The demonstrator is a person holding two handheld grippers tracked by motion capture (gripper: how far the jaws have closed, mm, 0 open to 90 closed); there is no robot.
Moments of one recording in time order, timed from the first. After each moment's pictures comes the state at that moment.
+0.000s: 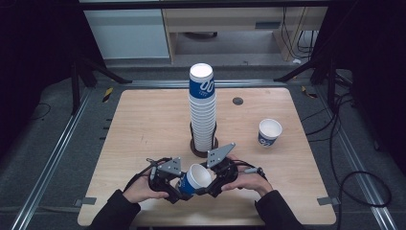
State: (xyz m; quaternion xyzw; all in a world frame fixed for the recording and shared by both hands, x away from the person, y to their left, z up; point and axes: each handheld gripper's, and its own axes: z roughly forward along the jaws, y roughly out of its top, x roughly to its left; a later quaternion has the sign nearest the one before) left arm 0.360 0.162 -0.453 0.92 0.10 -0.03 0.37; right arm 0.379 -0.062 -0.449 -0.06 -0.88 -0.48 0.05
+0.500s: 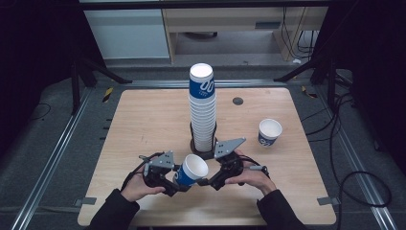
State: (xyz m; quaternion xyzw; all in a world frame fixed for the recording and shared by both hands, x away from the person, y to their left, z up) left arm 0.368 0.180 -0.443 0.88 0.15 0.01 0.44; right arm 0.388 -0.078 -0.436 -0.11 -0.84 -0.54 0.02
